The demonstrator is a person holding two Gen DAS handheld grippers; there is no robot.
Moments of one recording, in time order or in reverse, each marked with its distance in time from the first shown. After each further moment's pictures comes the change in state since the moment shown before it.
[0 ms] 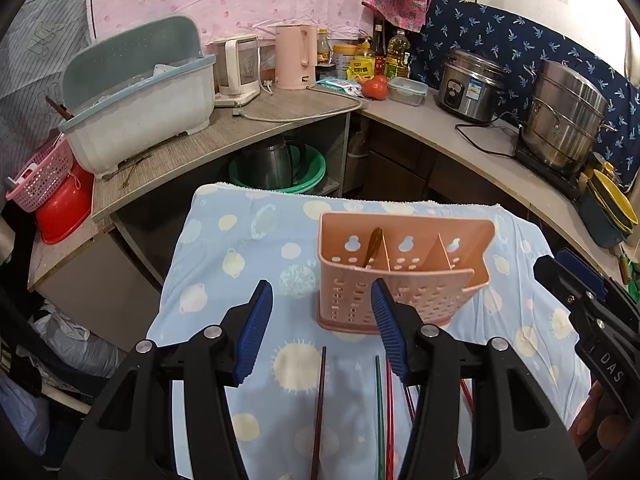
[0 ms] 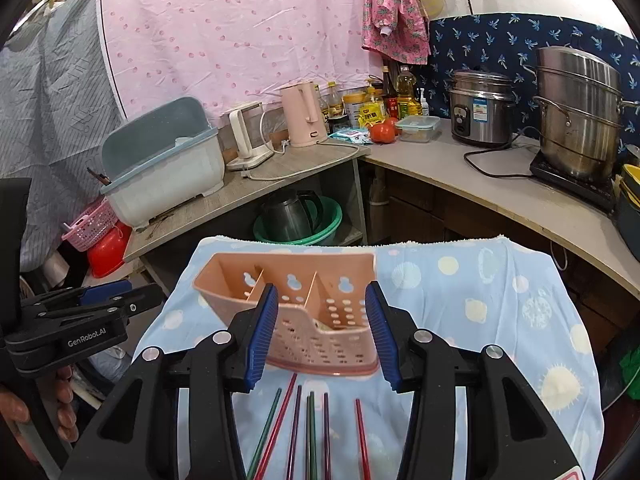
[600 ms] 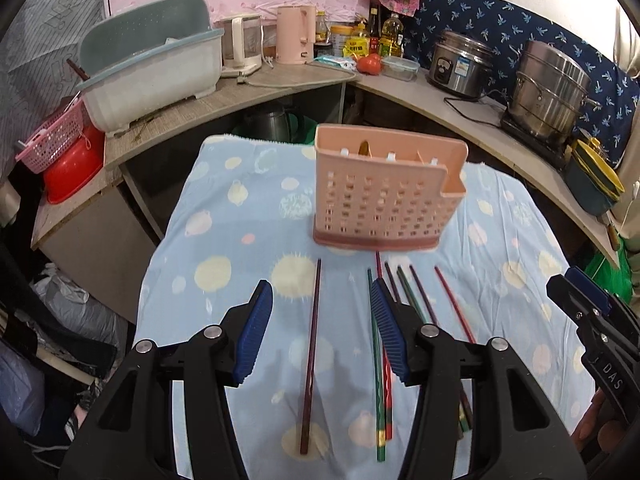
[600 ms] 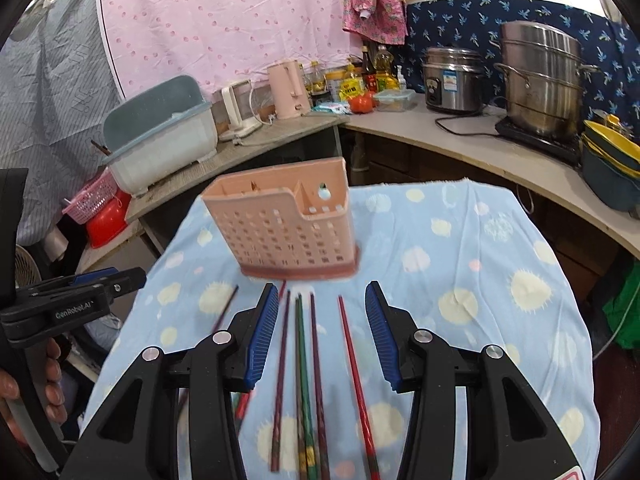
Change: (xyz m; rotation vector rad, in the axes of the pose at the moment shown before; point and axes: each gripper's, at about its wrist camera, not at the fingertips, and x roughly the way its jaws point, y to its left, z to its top) left arm -0.040 -0.002 -0.088 -0.009 0.058 -0.018; right arm -0.069 -0.010 -0.089 0.027 0.069 -0.058
